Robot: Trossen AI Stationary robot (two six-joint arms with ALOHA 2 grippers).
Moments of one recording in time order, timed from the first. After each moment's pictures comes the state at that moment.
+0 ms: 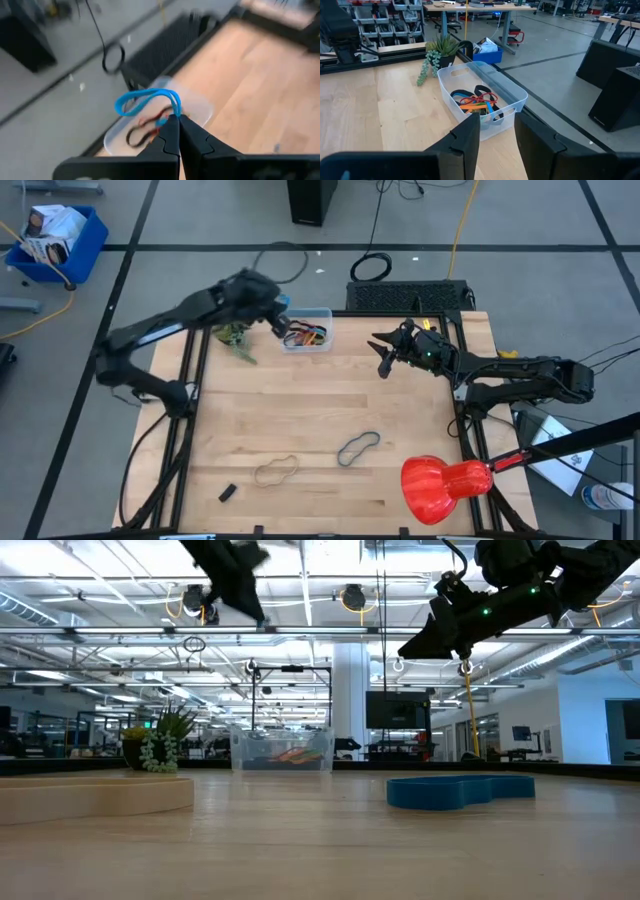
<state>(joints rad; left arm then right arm) 0.49 1.37 1.38 -0.66 -0.16 -0.12 -0.36 1.06 0.46 0.36 0.18 -0.01</state>
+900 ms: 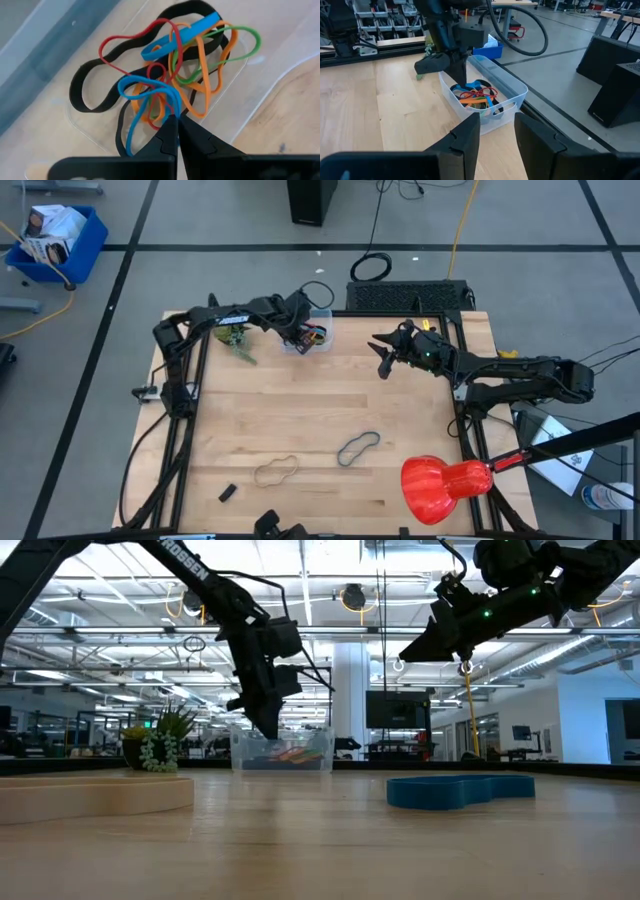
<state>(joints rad) 0.58 1.91 1.38 -0.62 0.00 -0.12 -0.36 1.06 0.46 0.34 0.18 -0.01</state>
